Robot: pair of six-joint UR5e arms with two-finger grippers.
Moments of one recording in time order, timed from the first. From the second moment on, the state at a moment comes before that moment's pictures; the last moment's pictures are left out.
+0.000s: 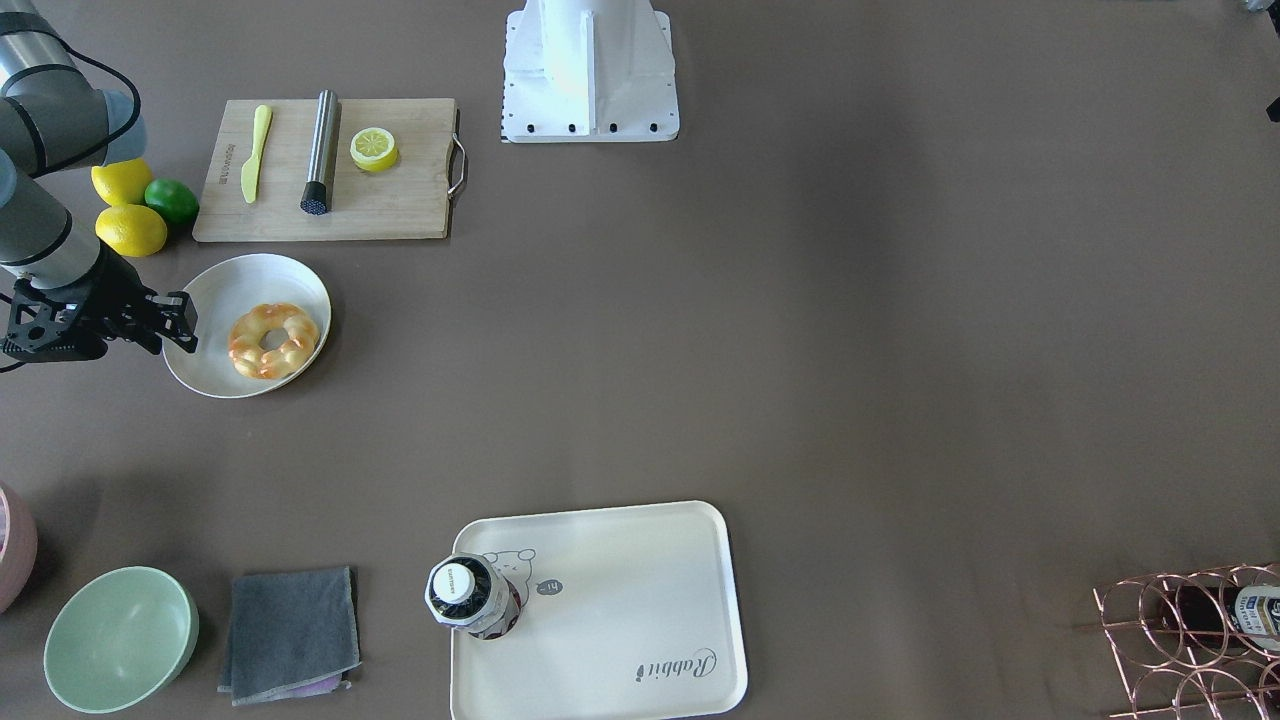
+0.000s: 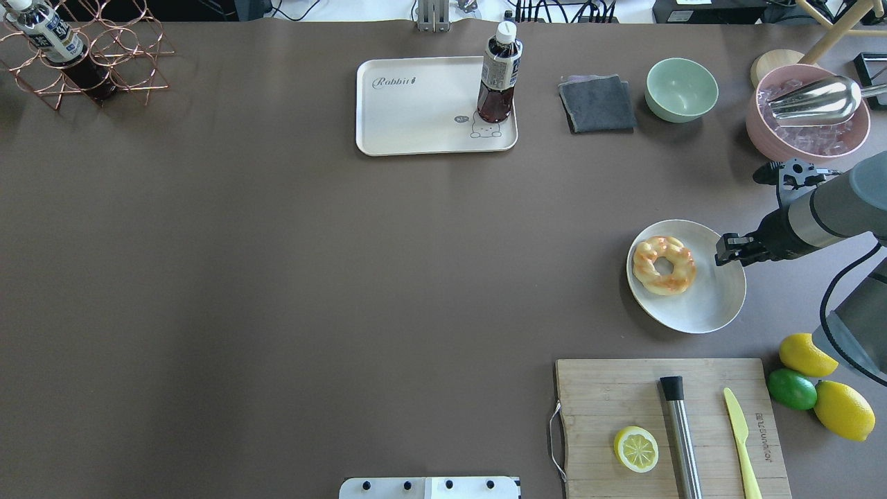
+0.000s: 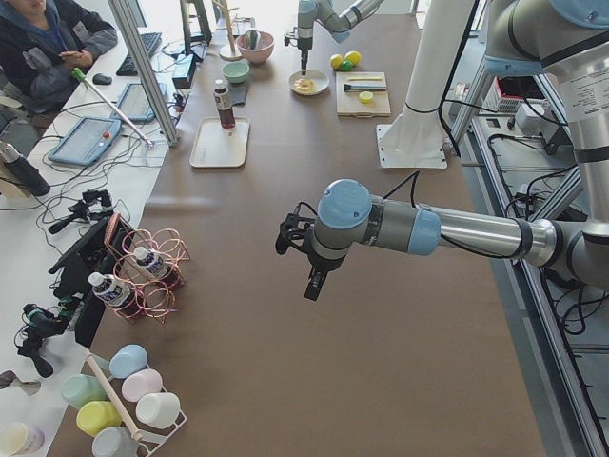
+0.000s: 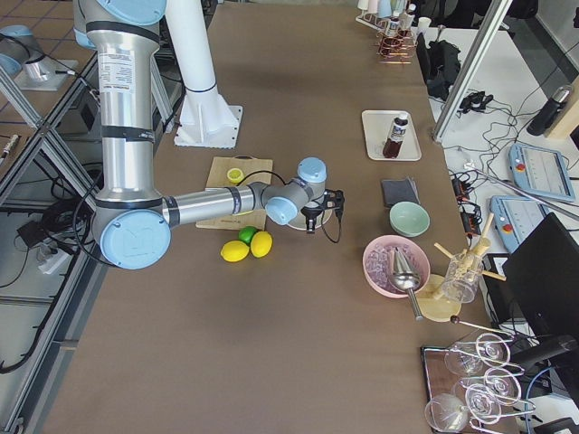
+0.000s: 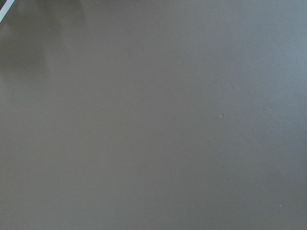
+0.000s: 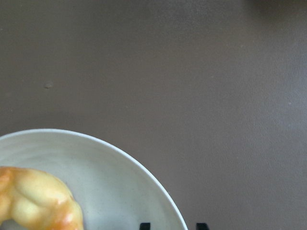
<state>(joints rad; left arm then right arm) -1.61 -1.21 -2.07 -1.63 -2.45 0.16 0.88 -1.58 1.67 -1.01 2.13 0.92</state>
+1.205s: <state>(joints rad) -1.33 -1.50 -2.05 -1.62 -2.50 -0.36 0.80 -1.30 1.94 -1.20 2.21 1.32</state>
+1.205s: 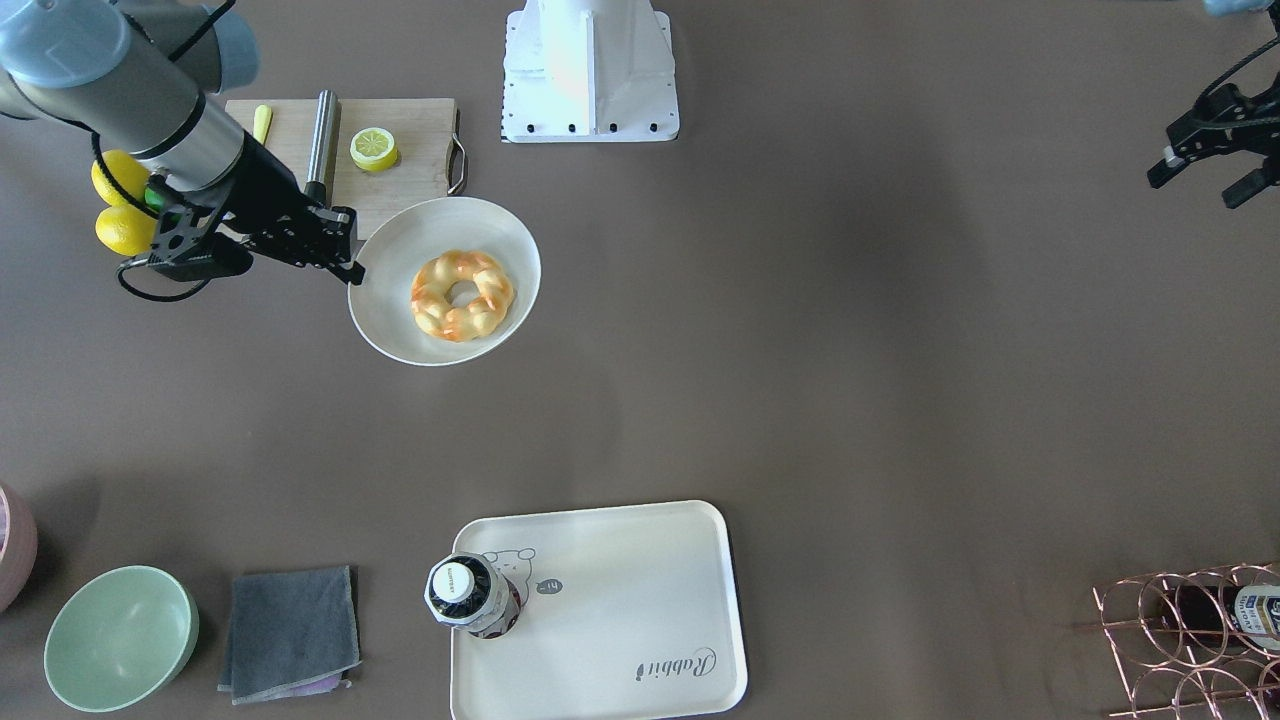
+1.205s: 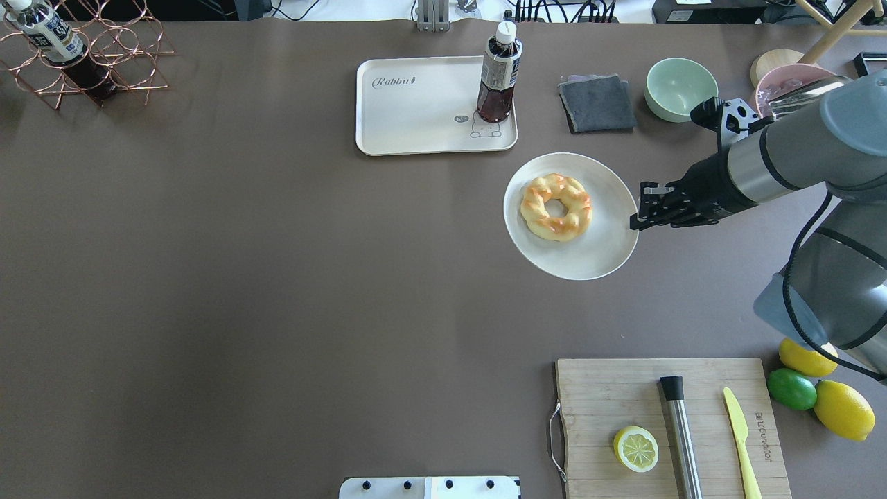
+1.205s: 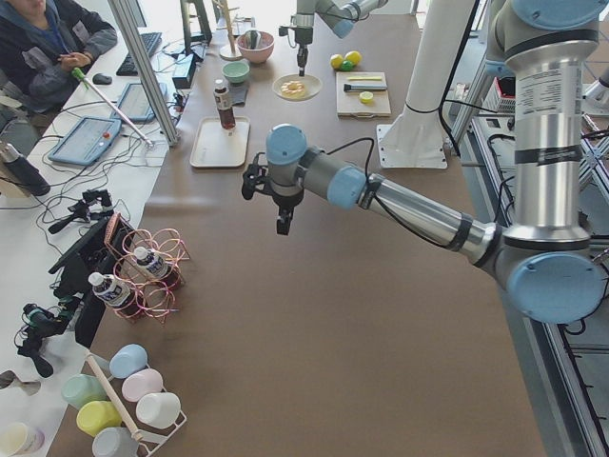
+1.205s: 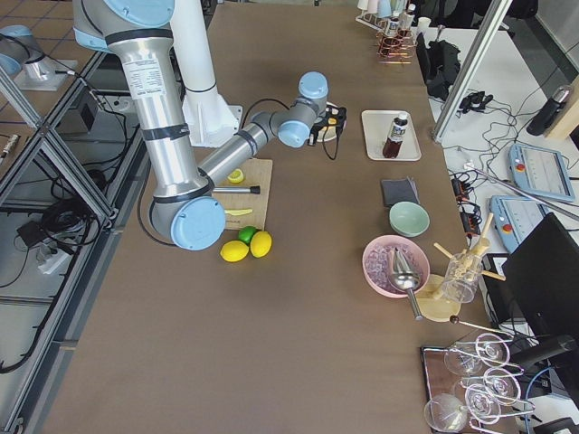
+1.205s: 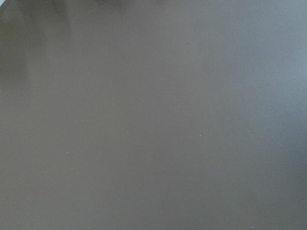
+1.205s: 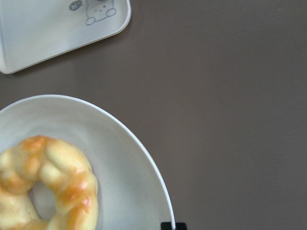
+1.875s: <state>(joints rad) -0.81 -2.01 -2.02 -1.62 -2.26 -1.18 0.63 -1.05 2.00 -1.55 2.03 1.40</state>
